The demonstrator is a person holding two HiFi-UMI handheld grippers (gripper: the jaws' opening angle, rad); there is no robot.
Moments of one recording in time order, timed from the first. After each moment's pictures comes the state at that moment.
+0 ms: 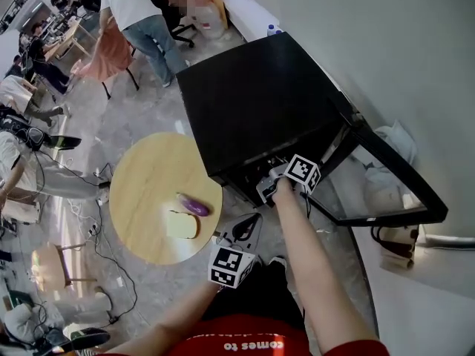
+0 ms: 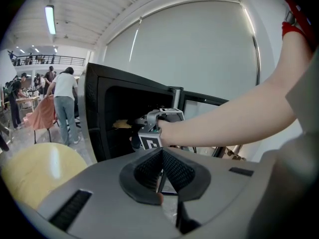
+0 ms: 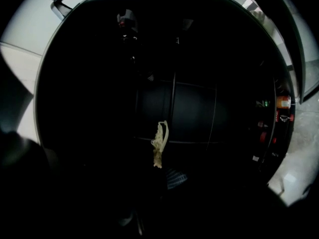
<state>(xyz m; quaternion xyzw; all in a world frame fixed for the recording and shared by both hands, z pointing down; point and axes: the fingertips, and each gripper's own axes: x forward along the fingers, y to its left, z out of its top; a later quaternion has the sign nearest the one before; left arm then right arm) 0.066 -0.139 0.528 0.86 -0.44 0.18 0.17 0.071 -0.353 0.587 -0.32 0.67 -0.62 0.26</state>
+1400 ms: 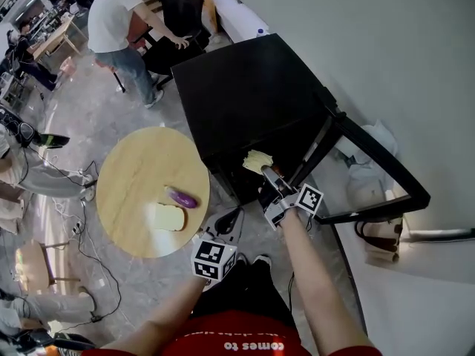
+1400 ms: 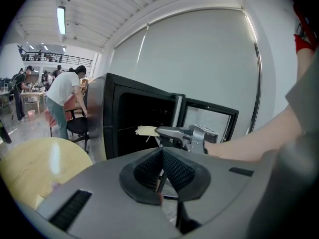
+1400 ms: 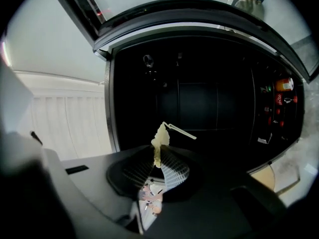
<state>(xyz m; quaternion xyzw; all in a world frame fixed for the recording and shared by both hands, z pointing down) 0.047 -0.118 0.517 0.85 -0.47 0.14 0.18 0.113 -0.247 0.560 -0.22 0.69 -0.60 0.35</state>
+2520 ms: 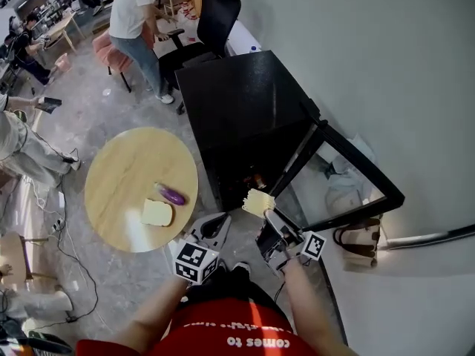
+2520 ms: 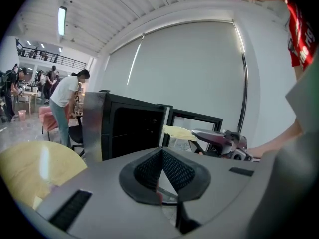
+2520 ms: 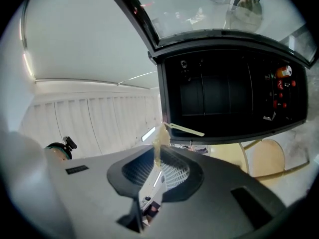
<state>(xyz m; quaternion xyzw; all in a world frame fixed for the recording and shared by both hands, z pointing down) 0.042 -0.069 0.479 0.88 -0.43 0.10 0.16 0.143 -0.089 0.471 -0.13 0.71 -0.58 0.39</state>
